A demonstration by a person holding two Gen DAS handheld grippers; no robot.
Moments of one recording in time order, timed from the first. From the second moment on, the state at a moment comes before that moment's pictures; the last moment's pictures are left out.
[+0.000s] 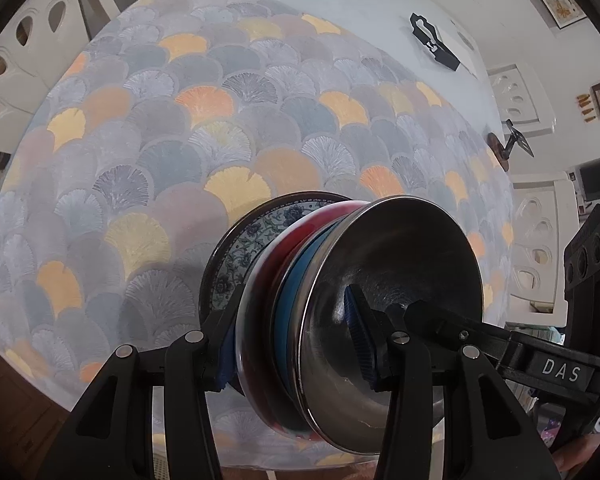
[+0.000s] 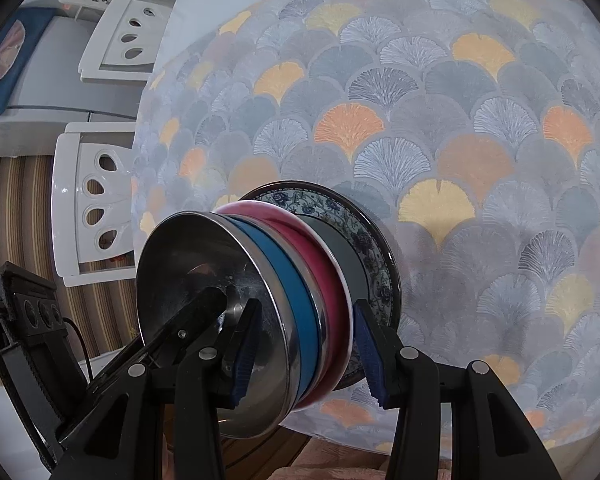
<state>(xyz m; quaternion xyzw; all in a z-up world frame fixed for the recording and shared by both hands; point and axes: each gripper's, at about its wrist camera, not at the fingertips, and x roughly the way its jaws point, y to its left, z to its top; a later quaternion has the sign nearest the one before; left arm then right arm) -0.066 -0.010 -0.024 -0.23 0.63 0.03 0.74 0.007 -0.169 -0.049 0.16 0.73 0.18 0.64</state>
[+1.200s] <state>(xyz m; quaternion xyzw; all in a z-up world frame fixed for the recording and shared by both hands) -0.133 -0.008 0.016 -0.06 0.59 0.04 0.80 -0.071 -0.152 0.008 -0.04 0.58 0.32 0.75</state>
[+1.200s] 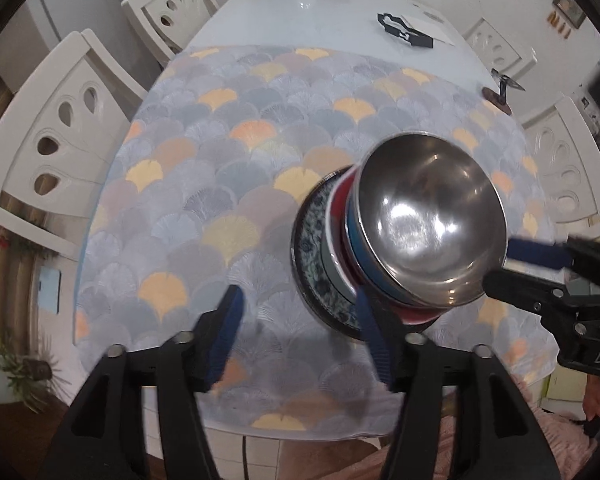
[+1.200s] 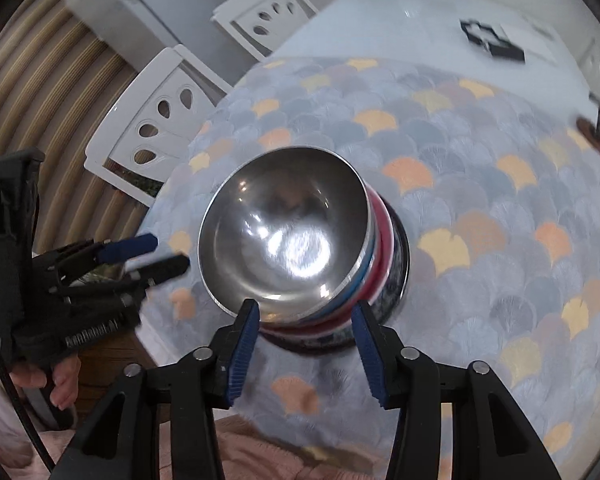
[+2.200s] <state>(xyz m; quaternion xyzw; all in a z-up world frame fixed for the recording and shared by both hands) -0.127 -0.013 0.003 -0.03 0.58 0.05 0.82 -0.069 -0.140 -0.003 -0.06 0.55 0.31 0.77</state>
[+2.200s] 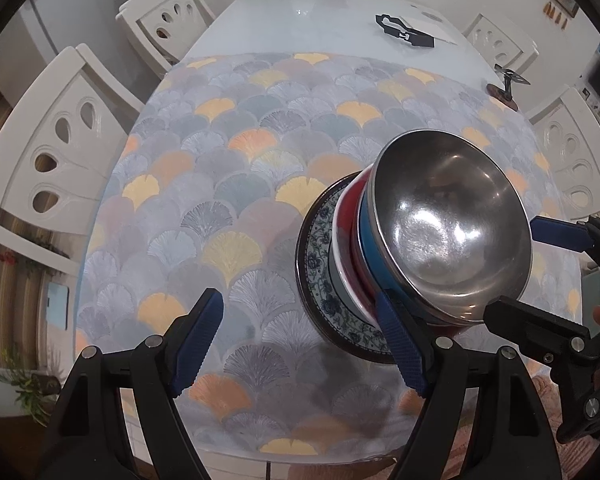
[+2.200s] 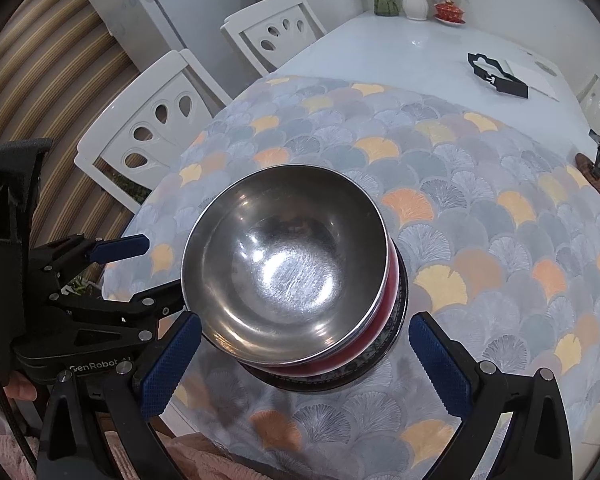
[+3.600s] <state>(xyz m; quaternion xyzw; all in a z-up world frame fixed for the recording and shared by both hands) -0.128 -0.014 0.002 -0.04 0.58 0.05 0.81 -0.069 -0.143 -0.008 -0.05 0.56 0.31 0.76</state>
